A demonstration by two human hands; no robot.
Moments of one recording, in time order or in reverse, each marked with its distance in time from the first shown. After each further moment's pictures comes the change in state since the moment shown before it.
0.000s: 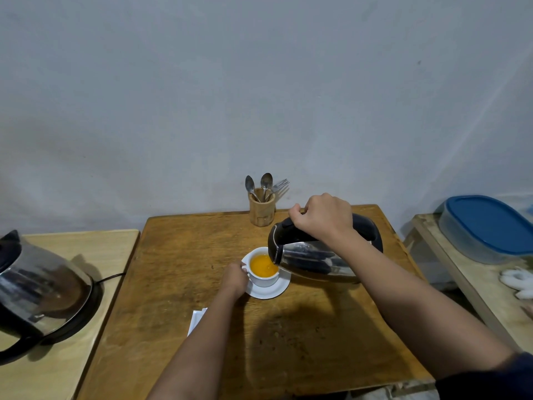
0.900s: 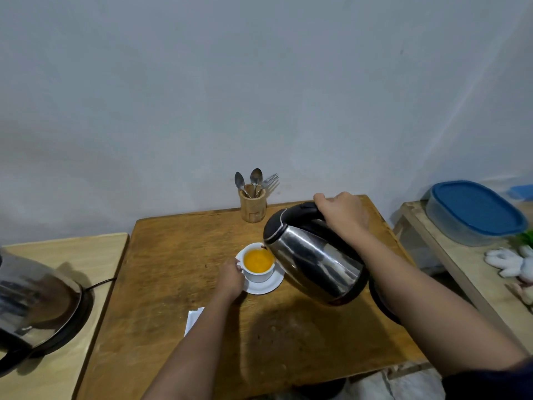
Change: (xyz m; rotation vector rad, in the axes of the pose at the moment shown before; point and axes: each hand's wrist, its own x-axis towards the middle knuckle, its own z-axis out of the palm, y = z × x) left_hand -0.015 0.000 0.001 0.041 0.039 0.089; right_hand -0.012 0.039 0.004 0.415 -0.020 0.472
